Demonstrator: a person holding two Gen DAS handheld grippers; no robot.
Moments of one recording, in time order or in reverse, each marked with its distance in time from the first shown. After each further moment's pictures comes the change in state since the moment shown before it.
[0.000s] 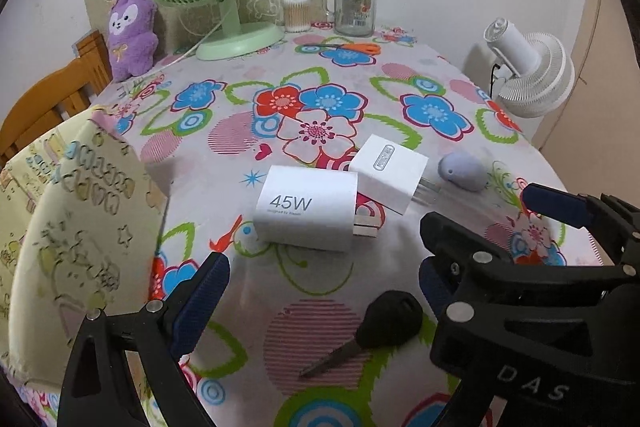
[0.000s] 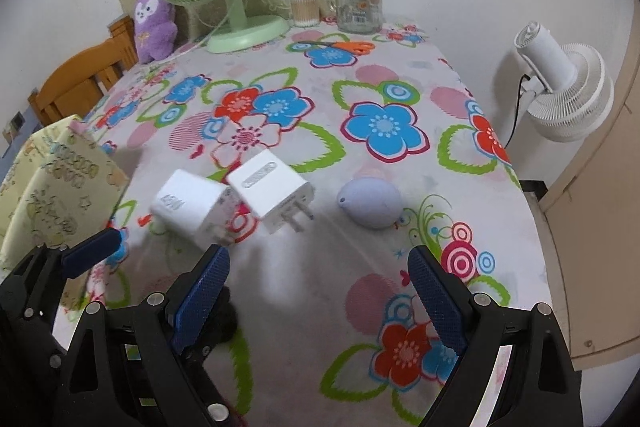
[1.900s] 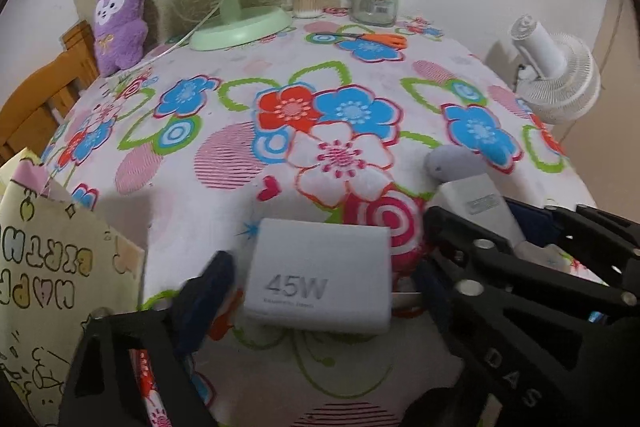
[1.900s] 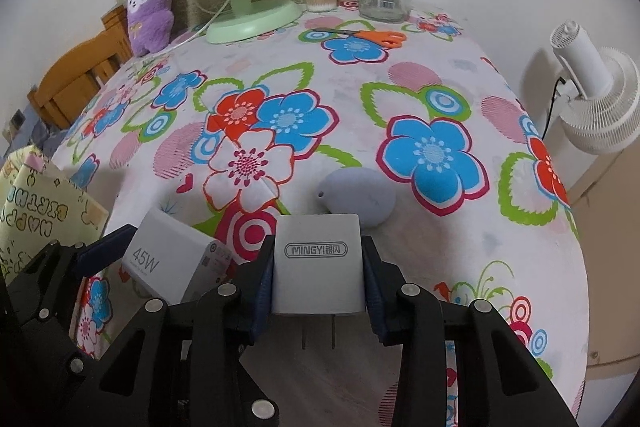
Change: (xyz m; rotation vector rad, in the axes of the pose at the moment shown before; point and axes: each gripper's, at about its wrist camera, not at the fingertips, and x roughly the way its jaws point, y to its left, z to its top) left arm 0.048 0.014 0.036 -0.017 0.043 -0.012; right arm 0.052 0.012 0.040 -0.003 0.044 0.052
